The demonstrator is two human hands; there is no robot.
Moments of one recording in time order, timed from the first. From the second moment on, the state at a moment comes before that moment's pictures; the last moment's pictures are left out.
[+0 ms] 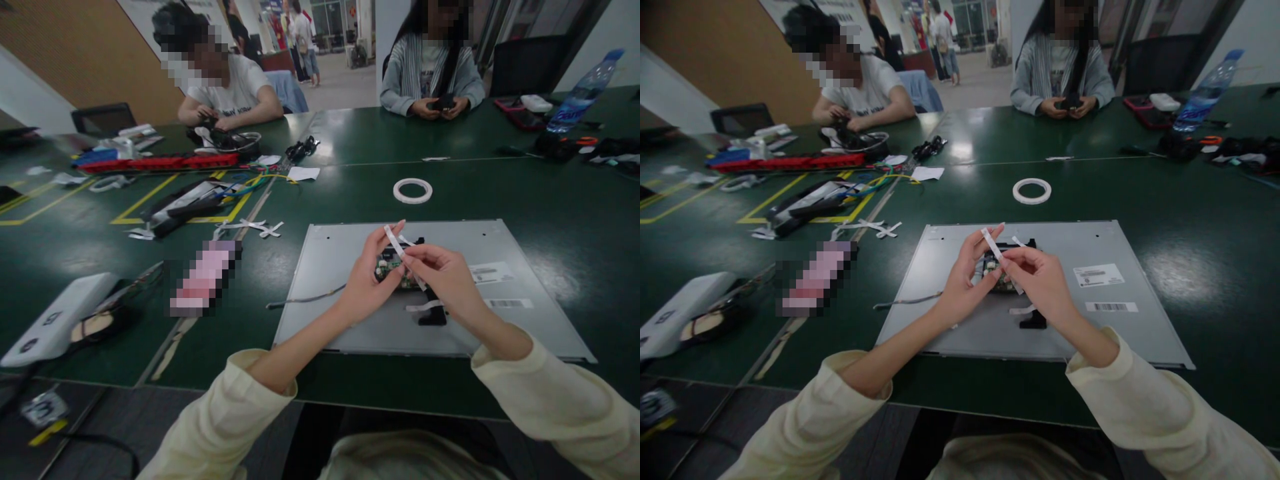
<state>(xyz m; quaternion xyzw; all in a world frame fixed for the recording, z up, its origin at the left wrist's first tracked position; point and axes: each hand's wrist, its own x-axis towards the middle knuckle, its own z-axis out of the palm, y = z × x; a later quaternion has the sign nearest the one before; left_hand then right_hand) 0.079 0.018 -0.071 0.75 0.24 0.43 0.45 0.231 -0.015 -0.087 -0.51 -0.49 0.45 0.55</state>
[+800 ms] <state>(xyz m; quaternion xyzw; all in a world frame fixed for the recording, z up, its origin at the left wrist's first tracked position) 0.078 0.033 -0.079 0.68 0.32 0.46 0.47 0.224 -0.021 -0.083 -0.46 -0.51 0.46 0.56</state>
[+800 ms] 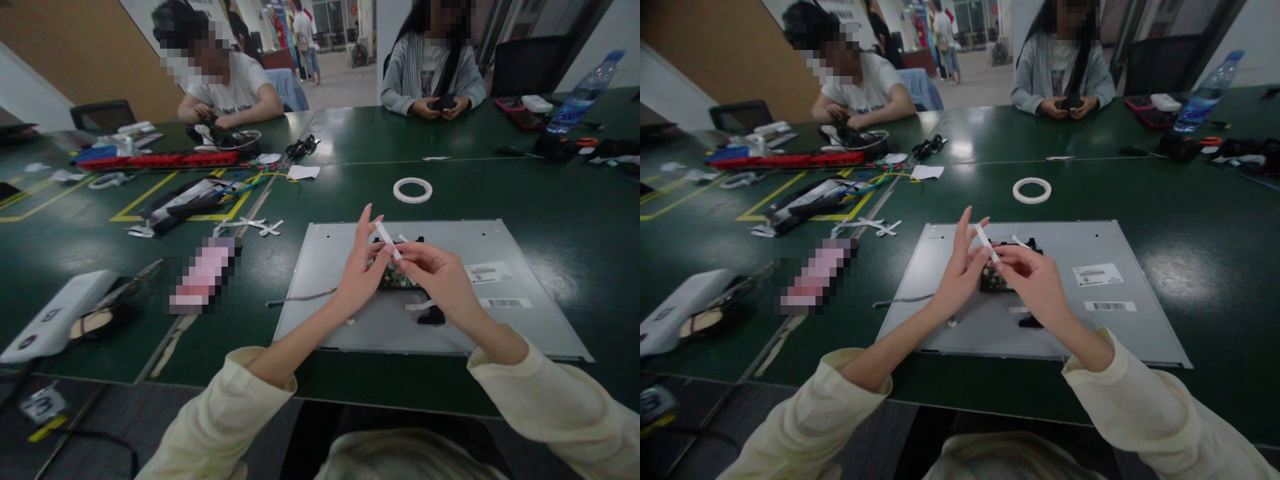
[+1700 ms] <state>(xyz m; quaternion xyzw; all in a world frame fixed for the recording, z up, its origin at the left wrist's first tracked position) 0.063 0.058 -0.070 0.65 0.39 0.46 0.45 0.209 -0.031 -0.088 -0.46 -0.60 0.42 0.50</state>
